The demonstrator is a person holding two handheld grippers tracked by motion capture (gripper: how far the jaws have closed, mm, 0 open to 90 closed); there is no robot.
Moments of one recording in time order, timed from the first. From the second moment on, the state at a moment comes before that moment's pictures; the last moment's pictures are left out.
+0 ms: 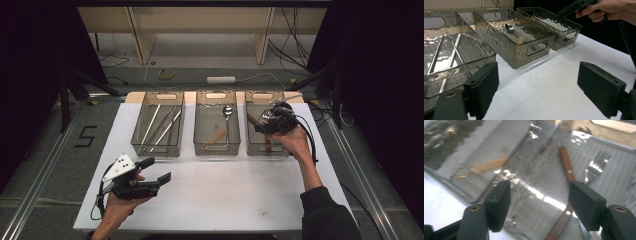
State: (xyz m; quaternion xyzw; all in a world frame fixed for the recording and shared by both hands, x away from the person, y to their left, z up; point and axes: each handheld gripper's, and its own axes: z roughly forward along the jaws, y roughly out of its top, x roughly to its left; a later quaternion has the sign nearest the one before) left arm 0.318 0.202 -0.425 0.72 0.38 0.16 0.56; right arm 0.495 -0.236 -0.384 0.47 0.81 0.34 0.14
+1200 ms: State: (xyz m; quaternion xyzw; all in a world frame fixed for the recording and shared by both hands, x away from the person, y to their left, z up) left arm 0.321 0.201 -0.428 0.72 0.39 0.15 0.55; right arm 0.395 -0.209 -0.402 0.37 0.78 0.49 0.13
